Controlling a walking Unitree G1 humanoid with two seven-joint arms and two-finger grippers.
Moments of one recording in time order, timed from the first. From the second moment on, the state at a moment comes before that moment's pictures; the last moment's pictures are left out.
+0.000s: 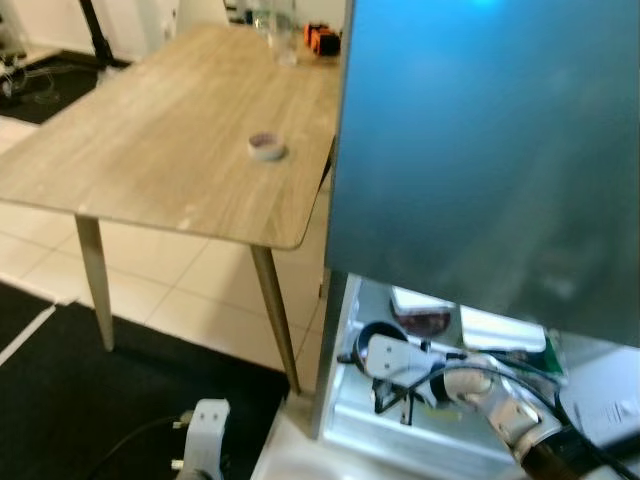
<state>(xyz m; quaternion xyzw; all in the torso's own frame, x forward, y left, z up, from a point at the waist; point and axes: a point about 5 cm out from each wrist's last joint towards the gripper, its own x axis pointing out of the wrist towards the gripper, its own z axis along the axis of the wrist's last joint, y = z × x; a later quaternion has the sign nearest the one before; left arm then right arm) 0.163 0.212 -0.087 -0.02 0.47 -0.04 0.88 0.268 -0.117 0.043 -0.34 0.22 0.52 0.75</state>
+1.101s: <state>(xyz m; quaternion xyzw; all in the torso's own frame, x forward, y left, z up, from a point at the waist) 0.216 0.199 -0.059 0.00 0.38 -0.11 0.92 0.258 -0.145 0.024 -0.38 0.32 0.50 0.71</state>
